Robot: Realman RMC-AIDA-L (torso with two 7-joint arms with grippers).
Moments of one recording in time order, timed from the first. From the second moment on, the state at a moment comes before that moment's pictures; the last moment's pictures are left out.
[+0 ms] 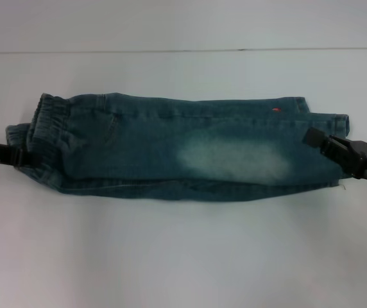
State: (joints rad) left arm -0.56 -2.11 0.68 1.09 2.62 1.40 -2.28; right arm 0.41 2.09 -0.30 -0.41 -1.94 -1.67 1.45
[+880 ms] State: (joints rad) left arm -0.50 -2.10 0.55 1.24 2.28 1.70 -2.25; right arm 0.47 2.10 -0.41 -0.40 -1.94 -1.51 1.29
